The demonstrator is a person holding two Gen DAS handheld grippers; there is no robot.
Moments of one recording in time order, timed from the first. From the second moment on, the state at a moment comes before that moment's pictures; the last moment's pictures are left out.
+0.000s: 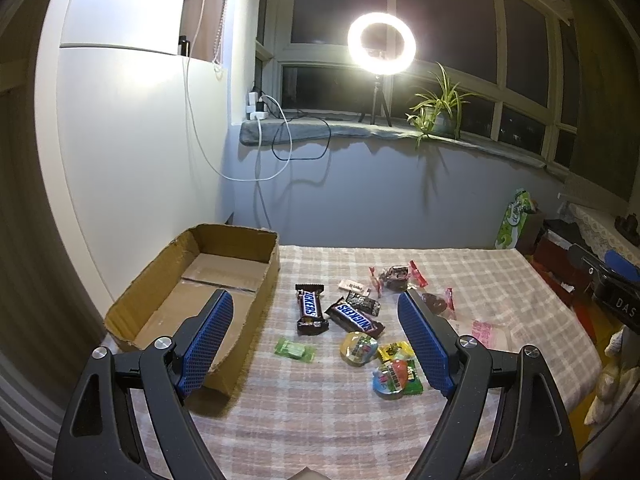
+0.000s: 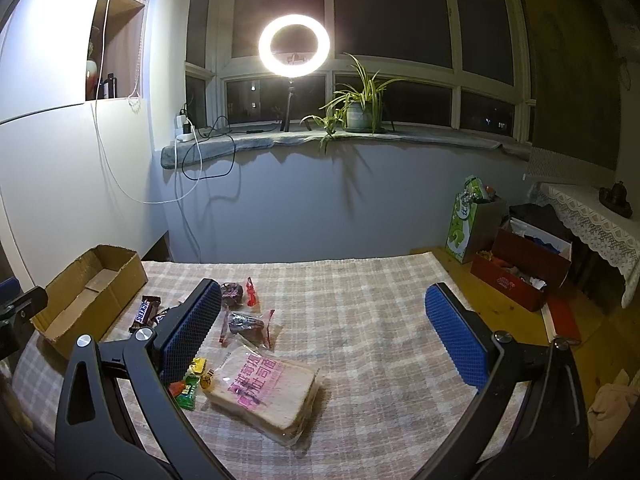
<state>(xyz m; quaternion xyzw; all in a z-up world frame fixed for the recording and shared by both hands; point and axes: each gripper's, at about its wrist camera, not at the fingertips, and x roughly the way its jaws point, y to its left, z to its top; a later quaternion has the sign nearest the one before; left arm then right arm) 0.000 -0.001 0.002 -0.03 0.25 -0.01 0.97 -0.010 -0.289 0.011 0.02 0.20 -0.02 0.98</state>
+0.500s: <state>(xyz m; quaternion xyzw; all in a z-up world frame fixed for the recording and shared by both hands) 0.001 -0.002 0.001 -0.03 0.25 -0.01 0.97 -0.010 -0.290 0.003 0.02 0.20 -0.02 0.98</state>
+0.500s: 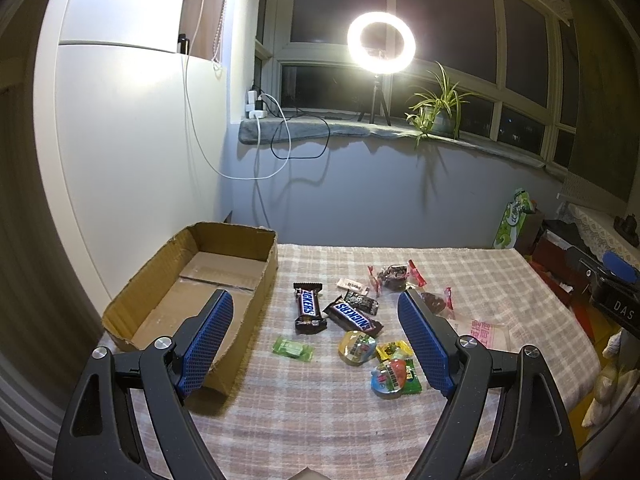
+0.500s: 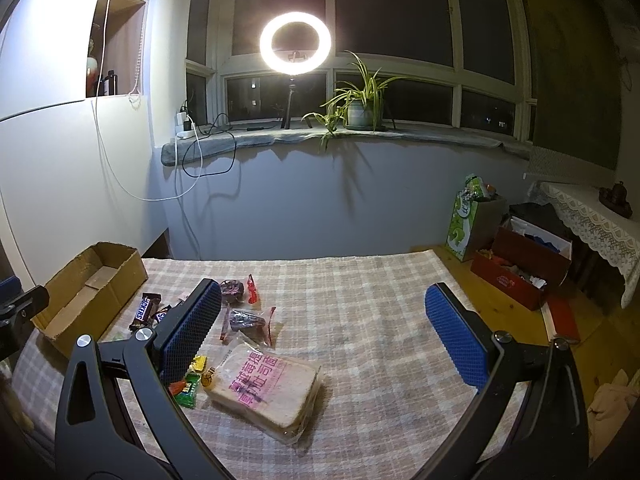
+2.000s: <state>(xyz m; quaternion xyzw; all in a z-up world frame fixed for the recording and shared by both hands) 0.015 -0.016 -0.014 -0.03 0.28 -0.04 0.96 -0.002 -0.290 -0.016 0.02 0.23 -0.02 0.97</state>
